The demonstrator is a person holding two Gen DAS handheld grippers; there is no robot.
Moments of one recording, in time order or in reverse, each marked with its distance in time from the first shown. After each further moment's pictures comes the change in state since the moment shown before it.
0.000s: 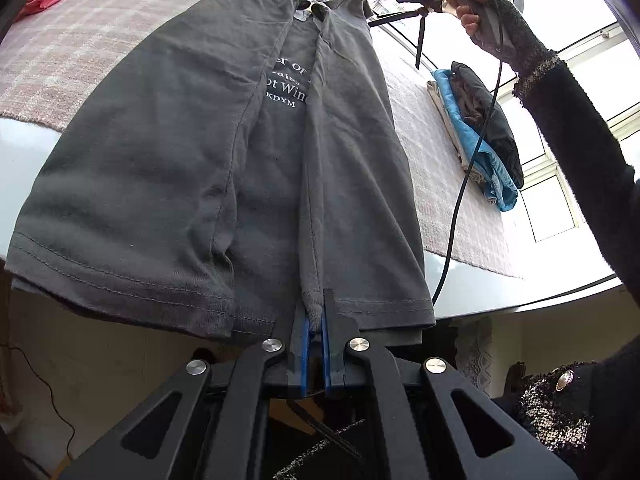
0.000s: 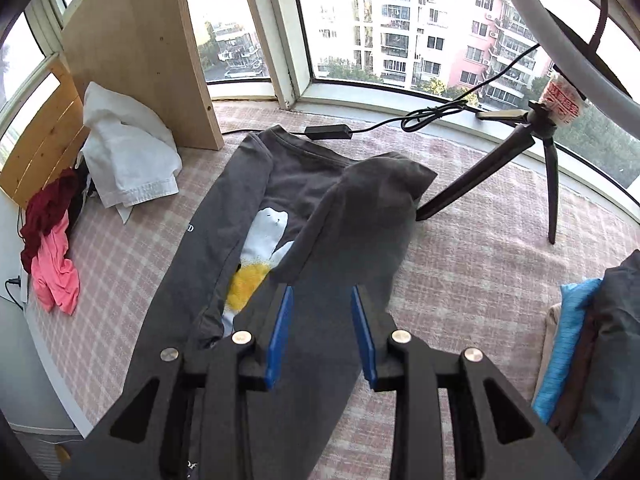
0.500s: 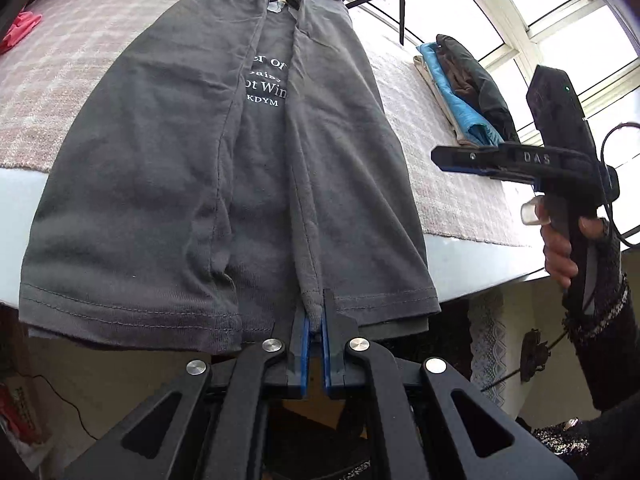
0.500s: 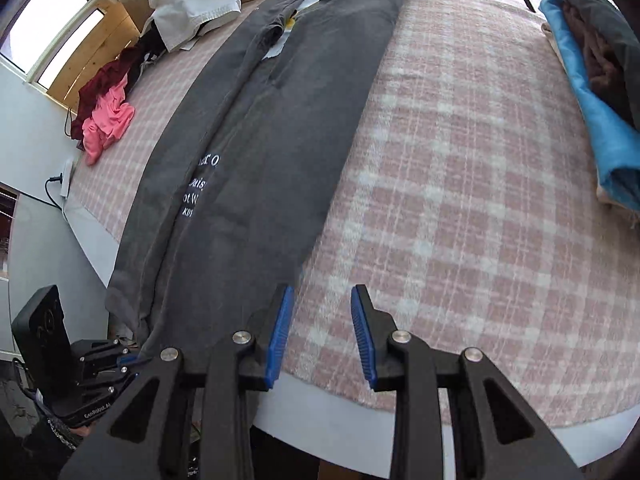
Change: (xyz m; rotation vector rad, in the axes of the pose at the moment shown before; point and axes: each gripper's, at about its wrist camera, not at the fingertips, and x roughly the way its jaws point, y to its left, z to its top) left arm 0.003 -0.007 0.009 0.148 0.081 0.035; right arm -0.054 0.024 -0.324 0.078 0.178 0.169
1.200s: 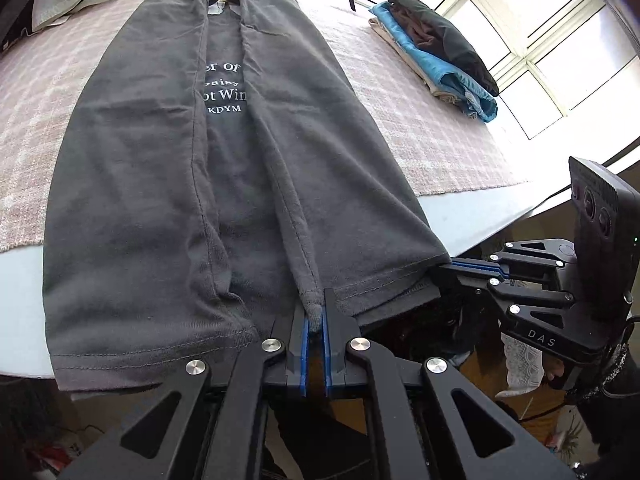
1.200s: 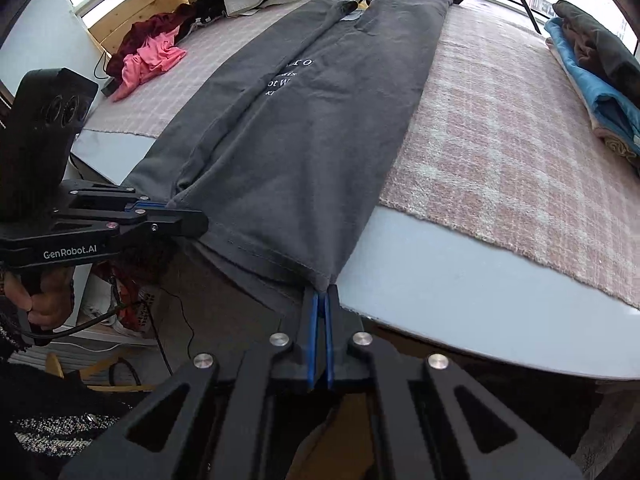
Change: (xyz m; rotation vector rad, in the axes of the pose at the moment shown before) left arm 0.003 -0.009 0.004 0.208 0.057 -0.008; right arm 0.006 0.078 -0.119 -0.144 -0.123 -0.074
